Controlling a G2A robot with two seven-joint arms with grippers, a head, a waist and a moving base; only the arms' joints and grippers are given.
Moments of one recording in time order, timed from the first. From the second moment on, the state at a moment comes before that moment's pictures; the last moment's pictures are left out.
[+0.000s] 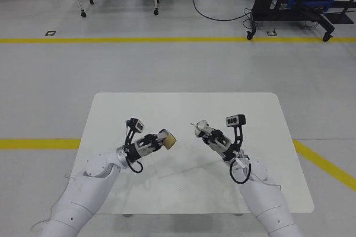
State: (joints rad) left arm 0.89 -1.23 -1.01 -1.08 -0.79 -0.38 -0.97; right arm -1.04 -1.30 1.23 -1.21 0.64 -0.67 0.89
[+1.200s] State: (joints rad) left arm 0.63 -1.40 -0.85 -0.65 -0.98 -0.36 -1.06; right arm -1.23 -1.28 1.32 -1.58 -0.40 -0.58 0.26
